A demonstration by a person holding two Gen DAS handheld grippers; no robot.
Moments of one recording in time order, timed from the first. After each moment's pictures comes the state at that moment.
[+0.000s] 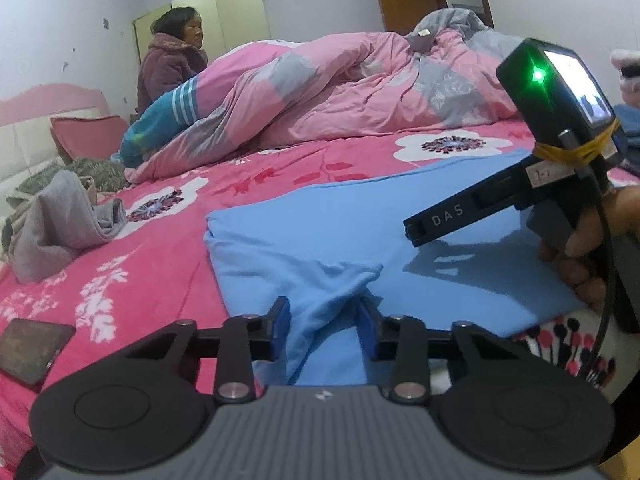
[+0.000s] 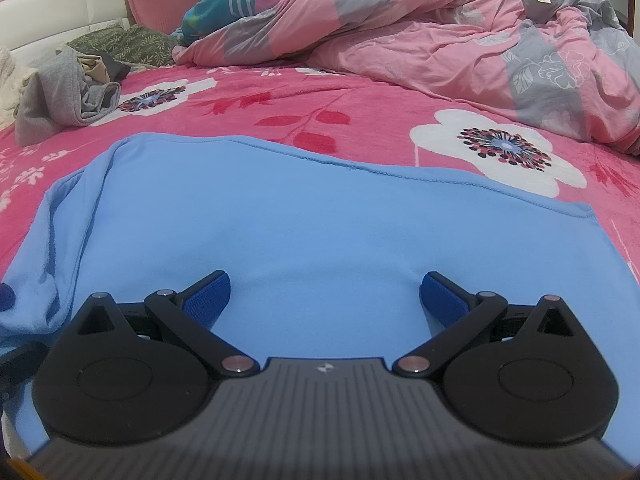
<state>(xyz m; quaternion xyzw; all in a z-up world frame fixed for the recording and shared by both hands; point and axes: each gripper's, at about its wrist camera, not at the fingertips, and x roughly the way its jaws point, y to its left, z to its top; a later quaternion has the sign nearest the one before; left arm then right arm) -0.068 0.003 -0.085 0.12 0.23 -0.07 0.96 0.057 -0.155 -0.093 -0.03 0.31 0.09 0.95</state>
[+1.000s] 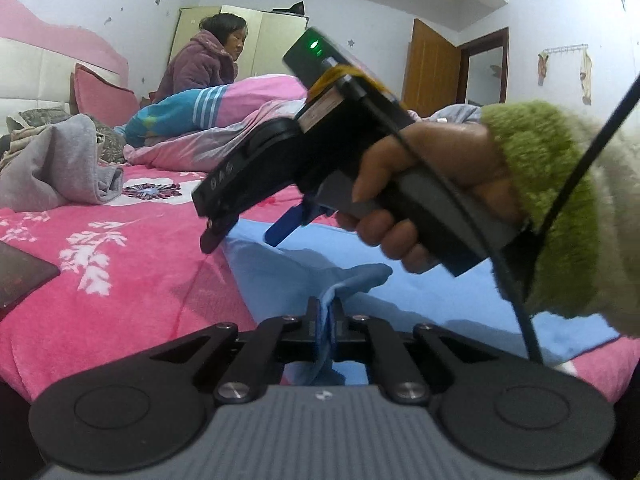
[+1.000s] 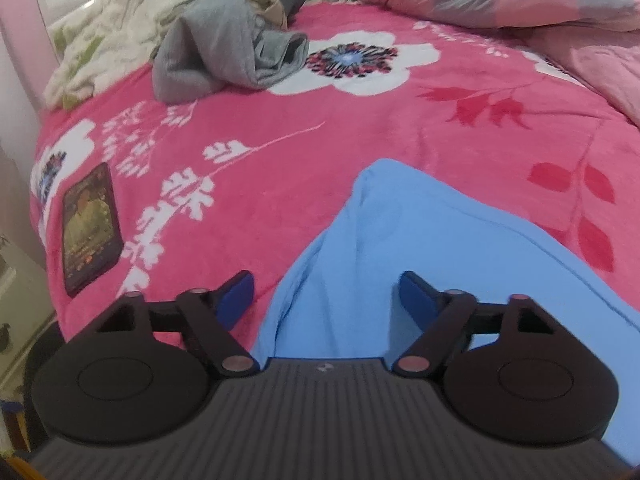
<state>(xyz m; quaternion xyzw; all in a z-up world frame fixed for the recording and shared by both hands) -0.085 0.062 -0.094 -0.05 0.16 -0.12 0.98 0.144 0.014 -0.044 -0.09 0.42 0.31 0.85</state>
